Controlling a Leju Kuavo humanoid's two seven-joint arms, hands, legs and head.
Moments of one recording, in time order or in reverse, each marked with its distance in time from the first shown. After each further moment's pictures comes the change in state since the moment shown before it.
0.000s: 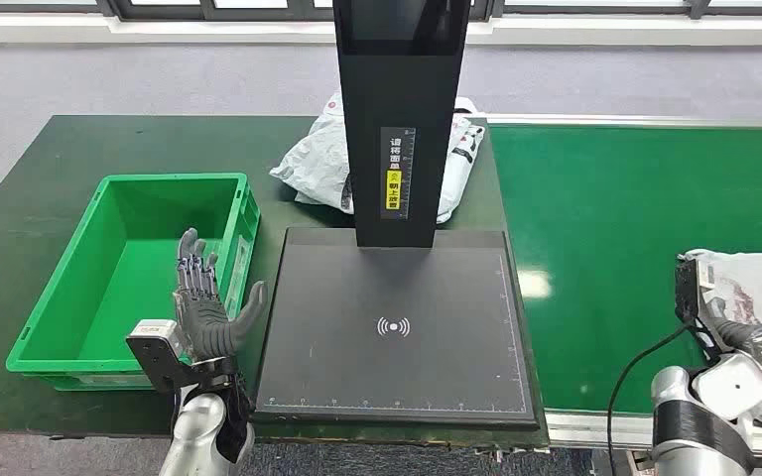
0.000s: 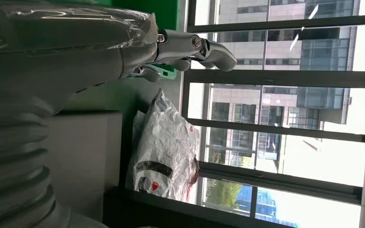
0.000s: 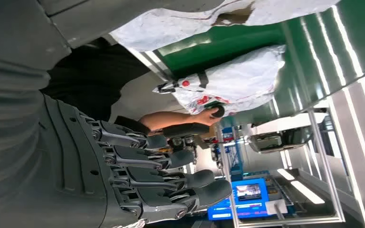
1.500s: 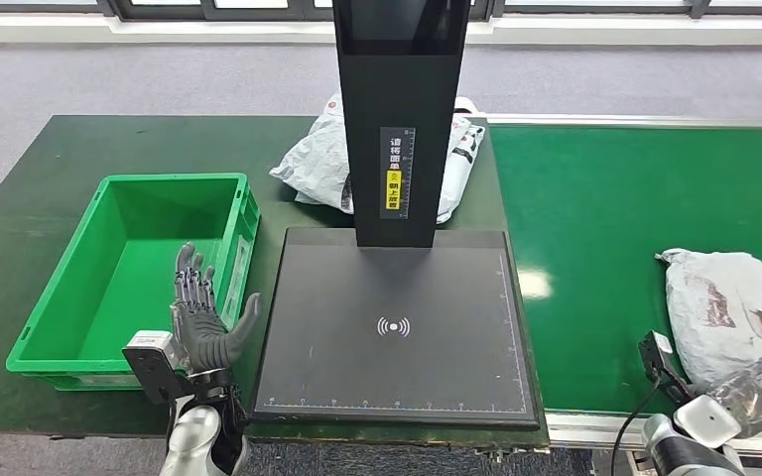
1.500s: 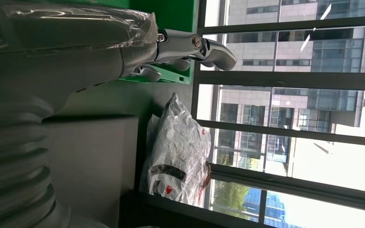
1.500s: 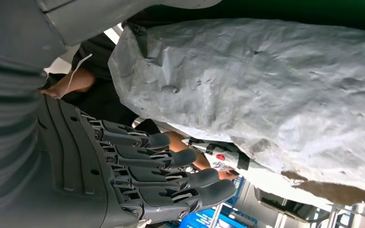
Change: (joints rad) left arm 0.038 0.002 0.026 -0.003 0.004 -0.048 0.000; right arm -0.019 -0.133 0.130 0.495 -0.026 0.116 0.121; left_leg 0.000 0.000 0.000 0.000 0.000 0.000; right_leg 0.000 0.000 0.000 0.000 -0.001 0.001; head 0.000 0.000
